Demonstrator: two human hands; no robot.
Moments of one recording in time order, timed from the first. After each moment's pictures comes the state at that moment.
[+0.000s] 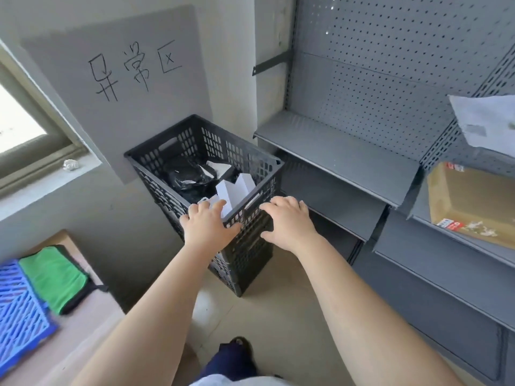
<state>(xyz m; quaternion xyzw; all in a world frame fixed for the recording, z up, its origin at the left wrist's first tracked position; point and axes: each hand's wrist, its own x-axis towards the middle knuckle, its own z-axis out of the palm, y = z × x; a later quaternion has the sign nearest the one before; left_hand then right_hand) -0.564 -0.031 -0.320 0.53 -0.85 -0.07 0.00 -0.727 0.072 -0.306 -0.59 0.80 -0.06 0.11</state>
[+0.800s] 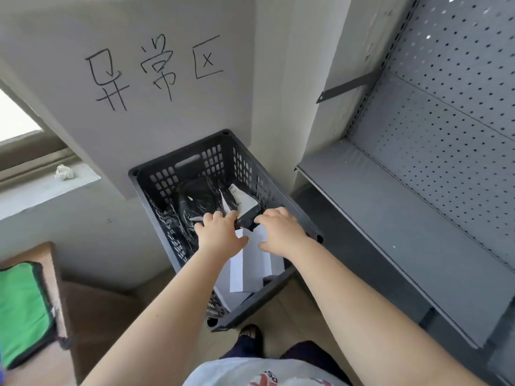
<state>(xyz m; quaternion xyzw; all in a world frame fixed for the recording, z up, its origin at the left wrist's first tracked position) -0.673 -0.269 -0.374 0.61 -0.78 -0.15 -0.09 -0.827 -0.226 -0.353 -0.69 0.69 0.03 0.21</state>
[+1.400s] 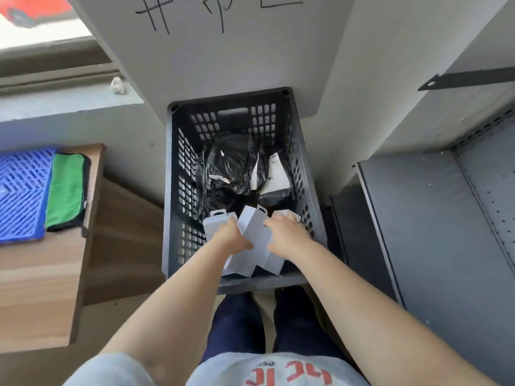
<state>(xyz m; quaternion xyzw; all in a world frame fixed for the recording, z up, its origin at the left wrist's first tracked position) -0.716 -0.263 -0.470 0.78 -0.43 -0.44 -0.11 -0.875 -0.288 -0.436 -0.78 0.50 0.17 0.32</state>
